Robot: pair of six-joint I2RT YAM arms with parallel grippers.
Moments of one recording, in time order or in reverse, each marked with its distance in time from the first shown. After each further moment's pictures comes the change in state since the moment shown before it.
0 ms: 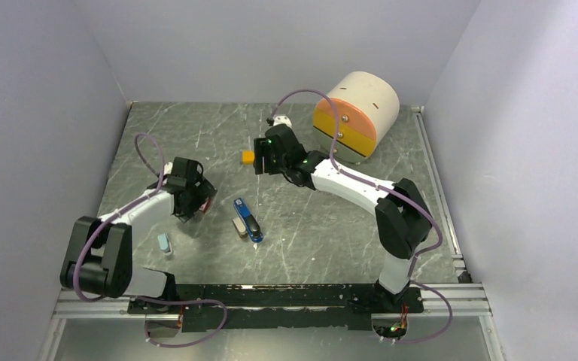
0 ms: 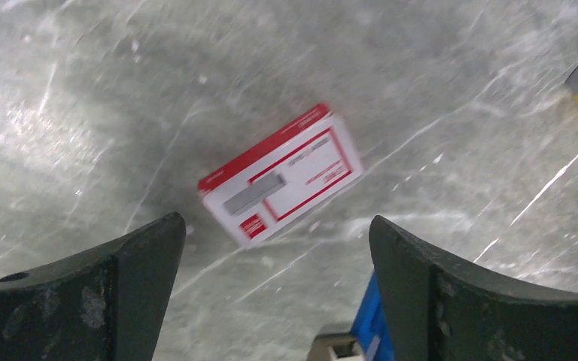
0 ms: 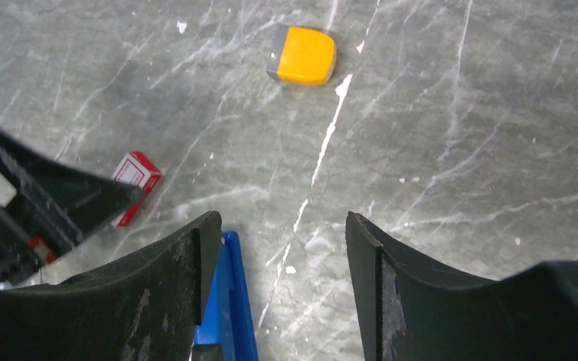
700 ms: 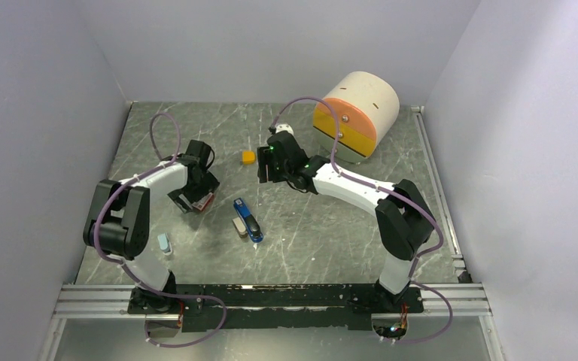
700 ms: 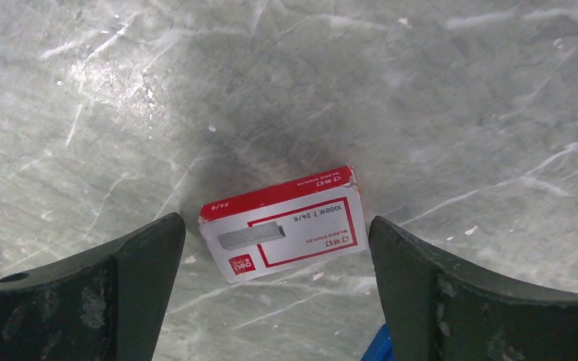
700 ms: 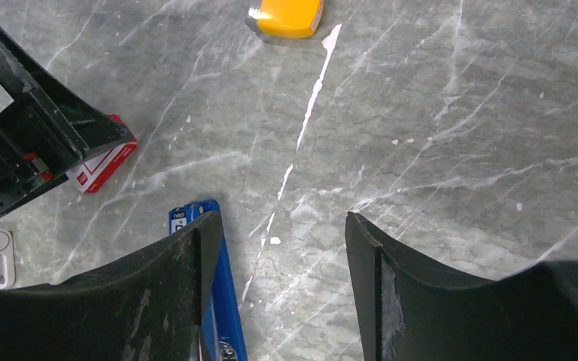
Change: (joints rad) left arm -0.031 0.298 0.316 -0.244 -0.132 -0.039; right arm 0.000 -0.037 -0.086 -0.024 -0.022 0.004
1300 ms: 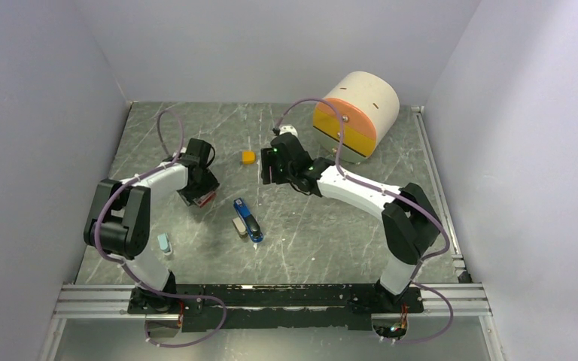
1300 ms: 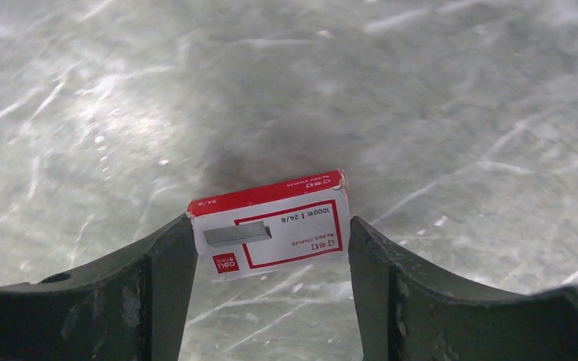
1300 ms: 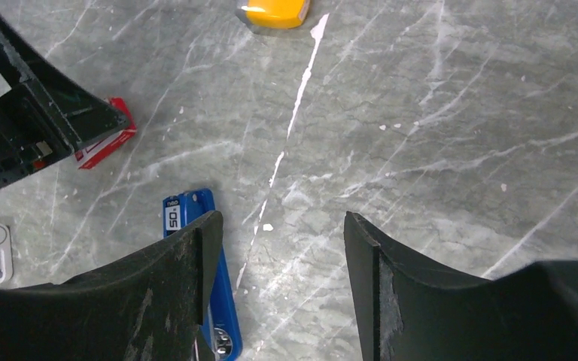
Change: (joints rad) left arm -0.006 0.002 -0.016 0.080 0.012 0.108; right arm 0.000 -0.042 -0.038 -0.008 0.010 0.004
